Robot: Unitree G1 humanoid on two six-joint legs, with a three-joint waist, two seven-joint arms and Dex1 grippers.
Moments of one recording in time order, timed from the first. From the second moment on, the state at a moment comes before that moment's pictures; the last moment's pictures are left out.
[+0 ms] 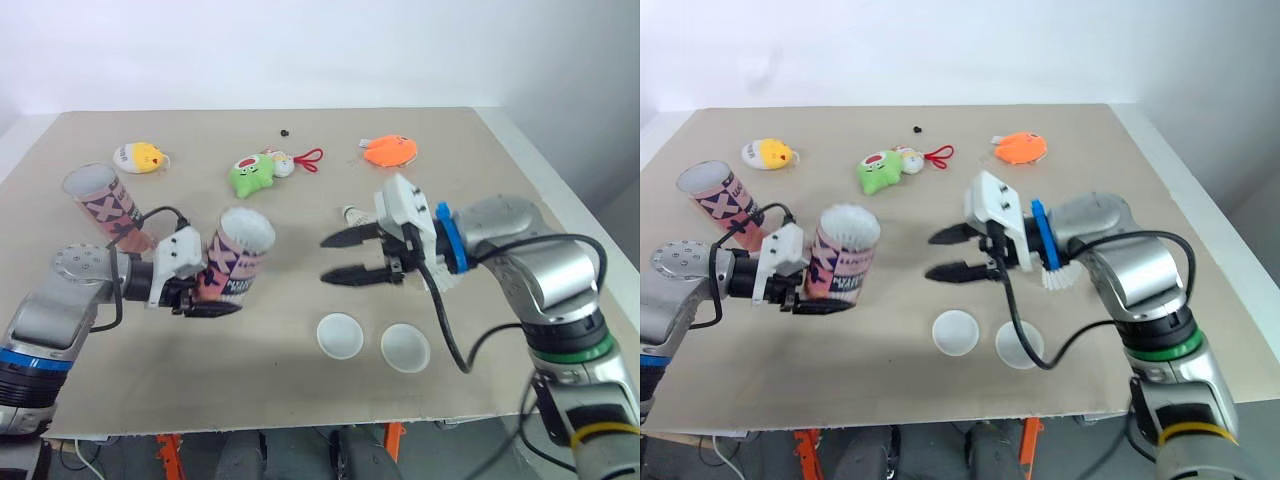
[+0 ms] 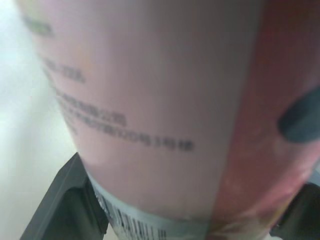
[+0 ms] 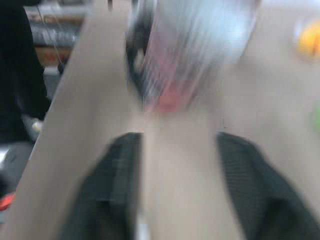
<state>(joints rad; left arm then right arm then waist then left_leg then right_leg) -0.42 0.81 0.00 -0.12 -0.34 0.48 -1.23 -0.72 -0.72 0.19 -0.30 0.43 0.71 1.23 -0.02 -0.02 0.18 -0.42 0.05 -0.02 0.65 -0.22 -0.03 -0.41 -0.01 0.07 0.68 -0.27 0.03</state>
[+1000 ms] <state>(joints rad) -0.23 0.22 -0.05 0.15 -0.20 -0.07 -0.70 -0.61 -0.68 0.50 -0.19 0.05 0.50 1.13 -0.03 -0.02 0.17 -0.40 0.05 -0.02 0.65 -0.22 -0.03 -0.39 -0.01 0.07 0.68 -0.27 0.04</state>
